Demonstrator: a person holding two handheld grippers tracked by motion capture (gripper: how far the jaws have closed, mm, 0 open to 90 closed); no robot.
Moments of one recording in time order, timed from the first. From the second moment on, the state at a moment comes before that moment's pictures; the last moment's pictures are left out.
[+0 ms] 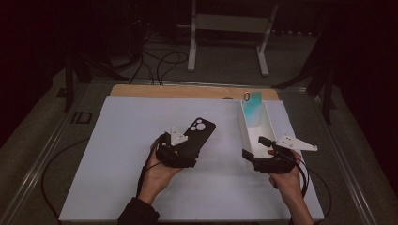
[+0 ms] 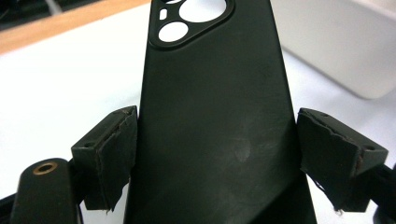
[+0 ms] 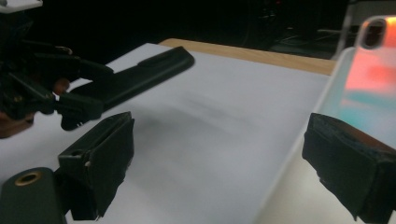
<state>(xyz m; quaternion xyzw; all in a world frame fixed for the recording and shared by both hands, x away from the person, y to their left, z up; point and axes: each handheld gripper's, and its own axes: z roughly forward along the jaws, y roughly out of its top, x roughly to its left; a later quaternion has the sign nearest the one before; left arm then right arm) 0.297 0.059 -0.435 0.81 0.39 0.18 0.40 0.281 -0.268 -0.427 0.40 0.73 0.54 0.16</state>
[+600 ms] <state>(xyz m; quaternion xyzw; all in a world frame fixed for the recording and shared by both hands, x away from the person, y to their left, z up) 0.281 0.040 -0.412 0.82 0.31 0.19 0.44 0.308 -0.222 -0.404 0.38 0.74 0.54 0.09</state>
